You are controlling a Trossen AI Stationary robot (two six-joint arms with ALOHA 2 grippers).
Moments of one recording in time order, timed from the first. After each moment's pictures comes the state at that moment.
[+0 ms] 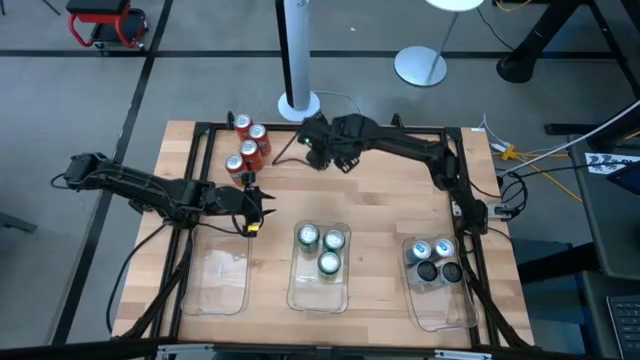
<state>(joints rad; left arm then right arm) -0.13 0.93 0.48 -0.17 -0.40 0.15 -0.22 2.20 2.34 -1.30 0.45 -1.08</state>
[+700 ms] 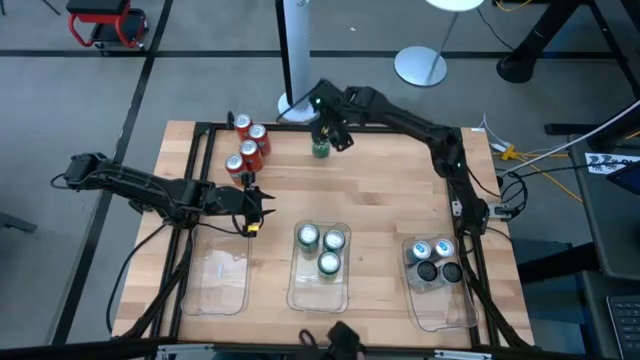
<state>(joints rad) -0.13 0.93 0.48 -0.17 -0.40 0.15 -0.43 2.20 2.34 -1.12 0.14 -1.10</state>
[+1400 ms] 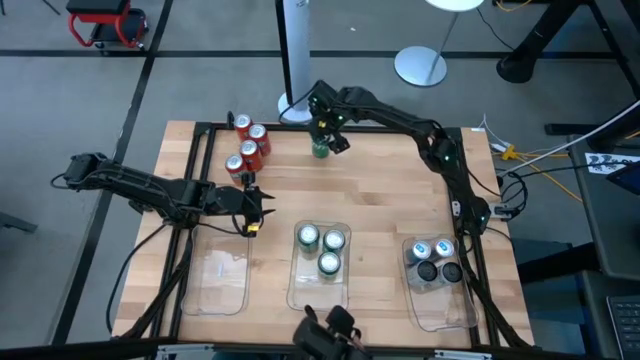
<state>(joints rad) -0.13 0.93 0.48 -0.17 -0.40 0.16 -0.52 2.32 2.29 -1.05 -0.07 -1.10</state>
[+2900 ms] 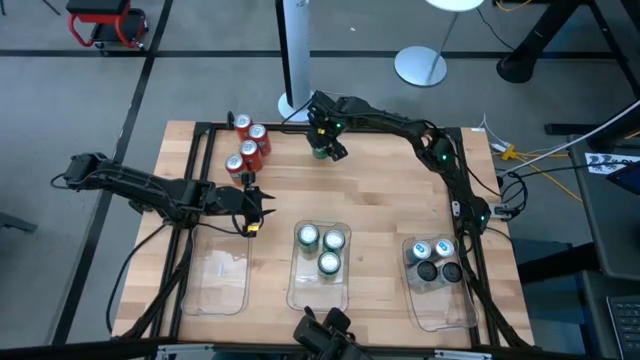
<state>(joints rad) -0.13 0.93 0.48 -0.17 -0.40 0.16 -0.53 2.35 2.13 -0.91 -0.13 -1.12</state>
